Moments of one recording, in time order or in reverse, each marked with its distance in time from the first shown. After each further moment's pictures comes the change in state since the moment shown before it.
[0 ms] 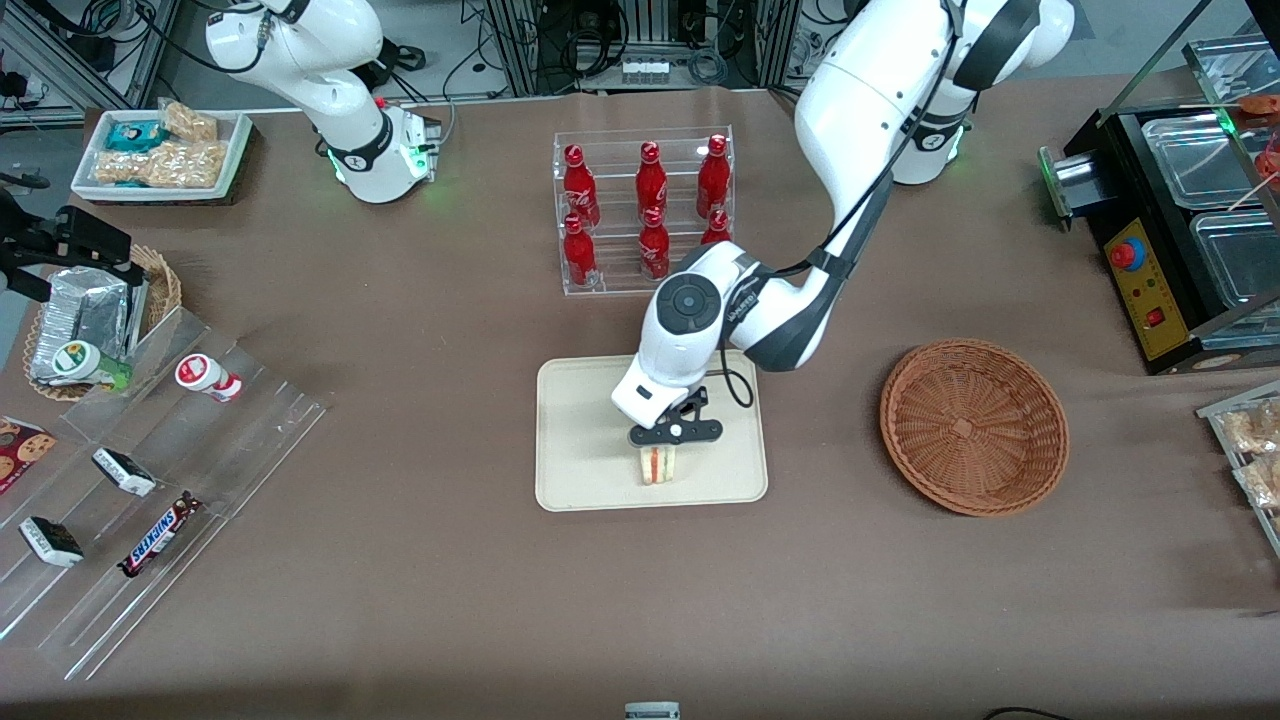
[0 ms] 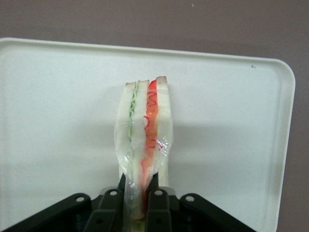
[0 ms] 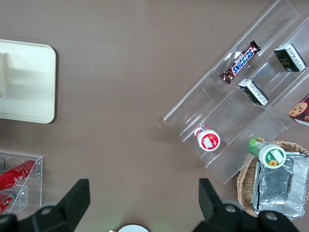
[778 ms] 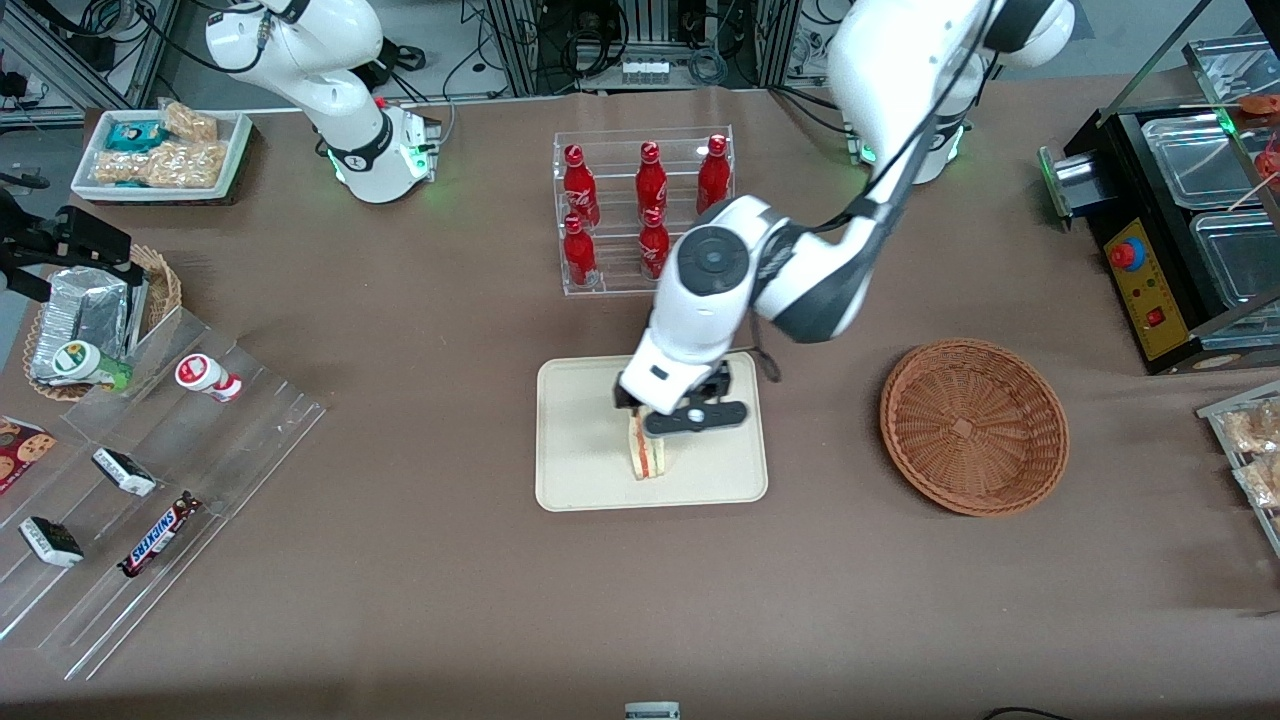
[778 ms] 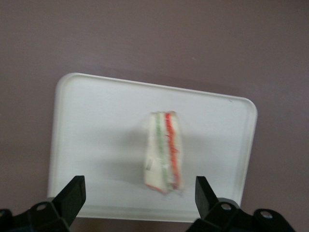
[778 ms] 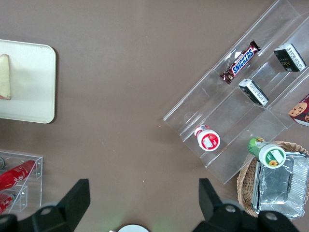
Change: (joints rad) arm 0.064 -0.177 0.031 0.047 -0.024 -0.230 -0.020
